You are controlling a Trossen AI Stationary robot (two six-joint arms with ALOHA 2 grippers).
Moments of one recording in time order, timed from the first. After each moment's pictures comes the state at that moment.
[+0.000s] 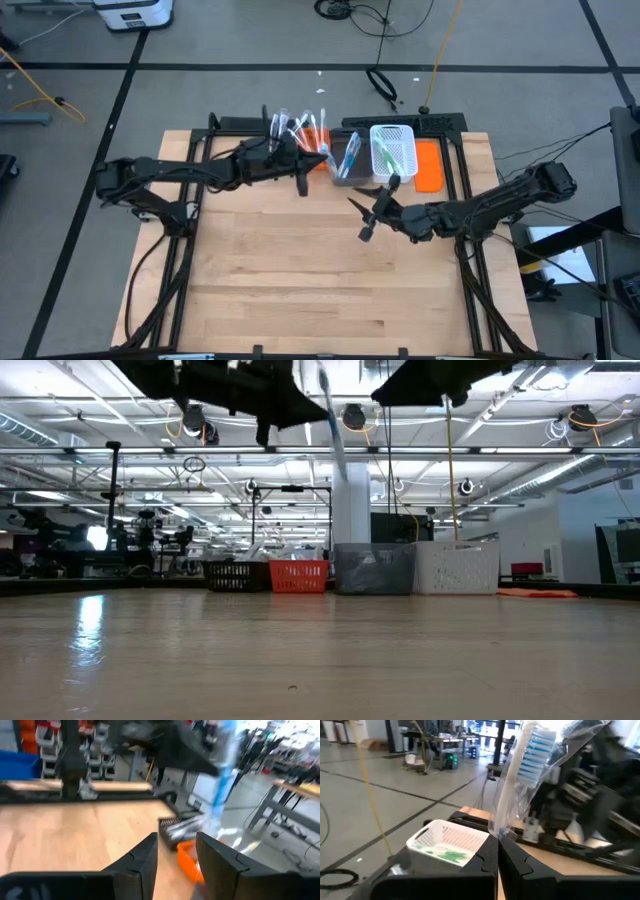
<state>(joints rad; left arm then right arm) 0.24 1.41 0.91 0.44 -0.03 -0.11 0.27 1.27 0.75 0.36 0.81 -0.09</state>
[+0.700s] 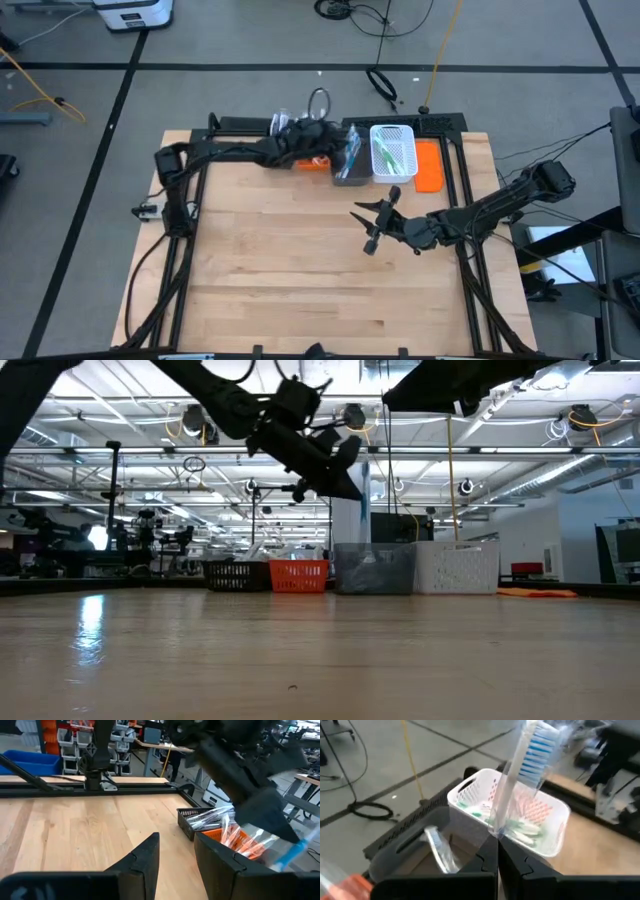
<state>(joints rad) 0.40 1.88 1.29 0.23 -0.03 -0.20 0.36 1.28 0.68 0.37 0.81 0.01</state>
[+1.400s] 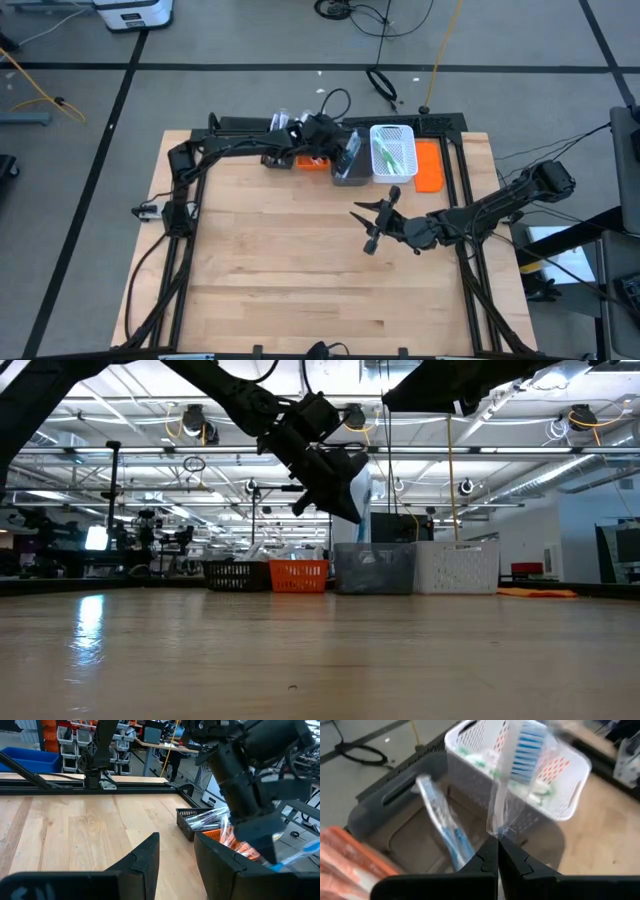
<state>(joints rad) 0.41 2.00 1.53 -0.17 0.03 -0.27 0.36 1.28 0.68 0.37 0.81 -0.01</state>
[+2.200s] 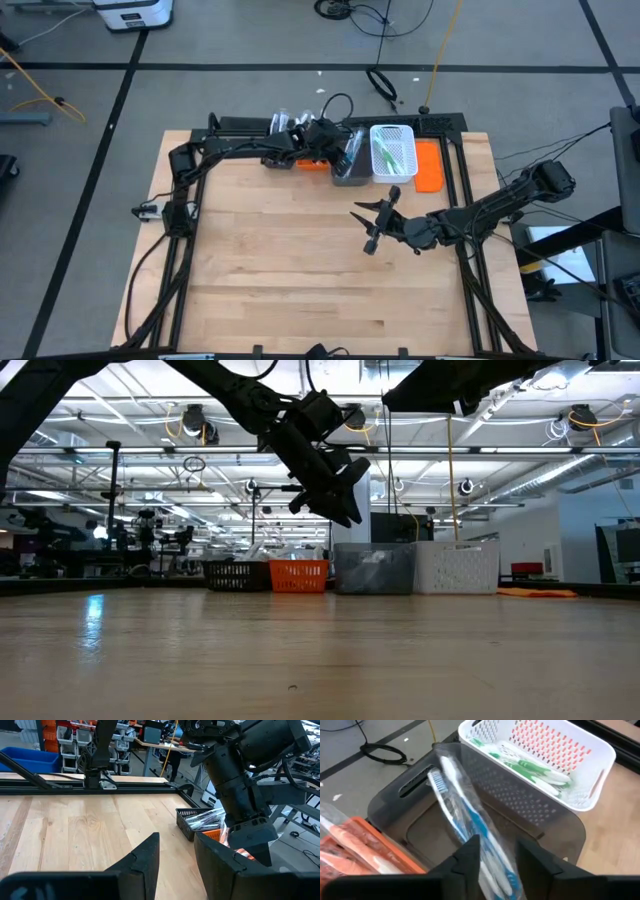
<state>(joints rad) 0.39 2.00 1.53 -0.21 -0.08 -0.26 0.36 1.28 0.69 0.37 0.81 -0.01</state>
